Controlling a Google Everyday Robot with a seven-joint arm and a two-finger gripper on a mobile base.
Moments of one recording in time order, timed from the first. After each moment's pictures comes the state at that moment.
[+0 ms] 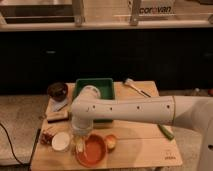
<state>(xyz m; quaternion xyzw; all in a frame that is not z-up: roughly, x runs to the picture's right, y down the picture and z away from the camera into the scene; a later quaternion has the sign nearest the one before) -0.124 0.226 0.670 -0.16 -0.38 -0.68 0.61</state>
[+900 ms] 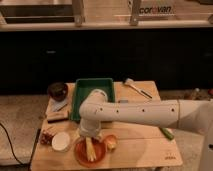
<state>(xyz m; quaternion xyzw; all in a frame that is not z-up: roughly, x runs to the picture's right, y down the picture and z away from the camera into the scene) -0.092 0.240 0.690 -0.18 -0.37 -0.66 0.62</state>
